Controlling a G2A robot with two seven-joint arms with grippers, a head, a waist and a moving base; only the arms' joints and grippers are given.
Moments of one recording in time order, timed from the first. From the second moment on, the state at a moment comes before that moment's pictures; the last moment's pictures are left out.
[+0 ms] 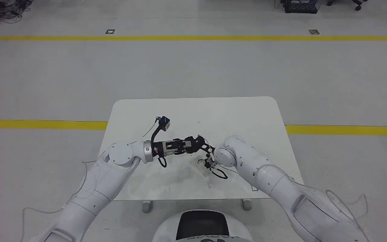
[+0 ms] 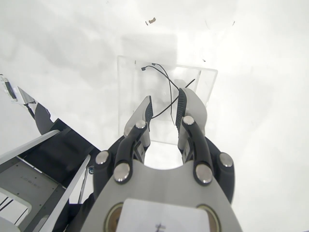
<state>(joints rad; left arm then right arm) 1.20 -1.07 -0.98 -1.33 -0.41 -0.34 -0.94 -0.91 -1.38 0.52 -0.96 -0.89 -0.19 0.91</state>
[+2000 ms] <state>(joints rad) 1.20 -1.07 -0.98 -1.33 -0.41 -0.34 -0.94 -1.05 -1.31 0.71 -1.19 -1.05 -0.27 0.94</state>
